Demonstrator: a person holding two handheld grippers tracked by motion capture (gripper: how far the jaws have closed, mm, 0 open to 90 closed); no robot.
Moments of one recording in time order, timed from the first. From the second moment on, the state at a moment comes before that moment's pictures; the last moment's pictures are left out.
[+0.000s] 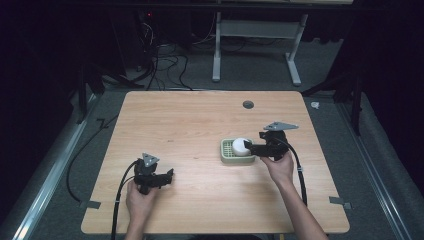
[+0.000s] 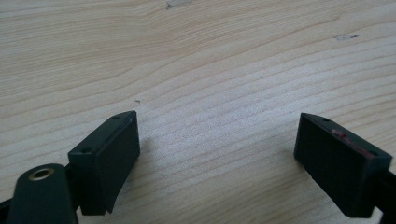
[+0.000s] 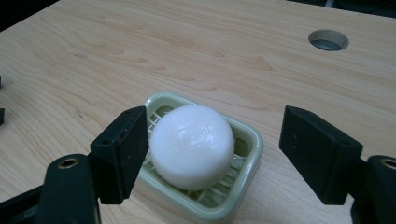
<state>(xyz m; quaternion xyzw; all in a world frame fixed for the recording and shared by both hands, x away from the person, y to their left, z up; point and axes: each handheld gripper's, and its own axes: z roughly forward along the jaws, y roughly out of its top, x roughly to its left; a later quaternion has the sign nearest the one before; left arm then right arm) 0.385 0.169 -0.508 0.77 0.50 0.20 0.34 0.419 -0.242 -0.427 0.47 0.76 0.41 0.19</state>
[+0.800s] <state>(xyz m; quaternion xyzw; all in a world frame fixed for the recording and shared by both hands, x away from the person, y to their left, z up) 0.385 0.169 -0.508 0.77 0.50 0.20 0.34 0.400 -0.267 -0.417 0.48 0.74 0.42 0.20</state>
